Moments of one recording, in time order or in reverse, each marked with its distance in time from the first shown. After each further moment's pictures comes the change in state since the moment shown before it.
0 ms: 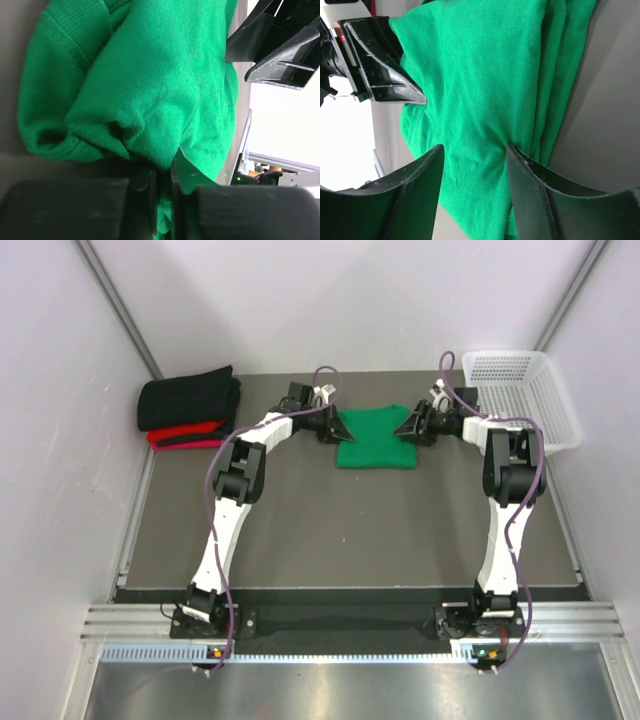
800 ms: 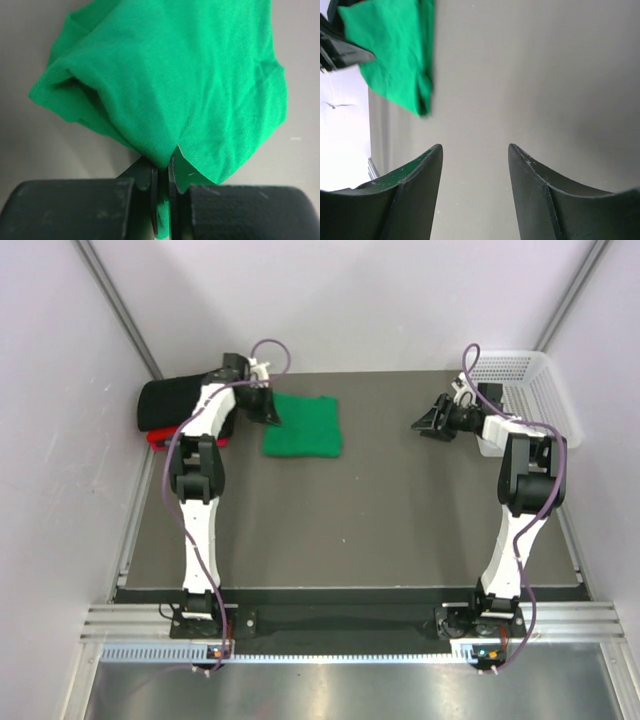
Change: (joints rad) left arm 0.249 -0.233 0.050 -0.567 -0.376 0.605; right arm -0.092 -0.143 -0.071 -0.041 0.011 -0.053
